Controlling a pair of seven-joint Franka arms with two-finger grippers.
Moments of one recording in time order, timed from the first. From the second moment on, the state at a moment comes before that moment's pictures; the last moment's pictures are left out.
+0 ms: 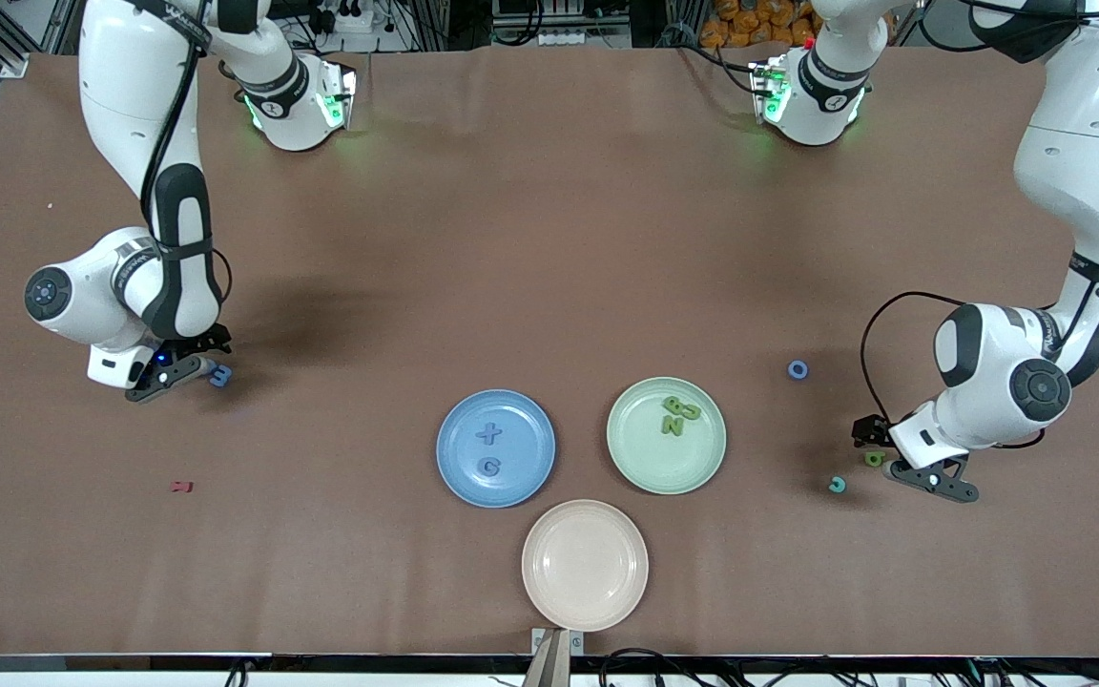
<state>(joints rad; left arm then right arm) 0.33 0.77 -0.35 -1.66 0.30 2.43 0.21 0.67 0.67 -0.84 -2.17 0.79 2.42 -1.23</state>
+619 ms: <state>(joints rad) 0.33 0.78 -0.35 -1.66 0.30 2.48 0.21 0.67 0.67 -0.83 -2.19 0.81 2.47 -1.23</state>
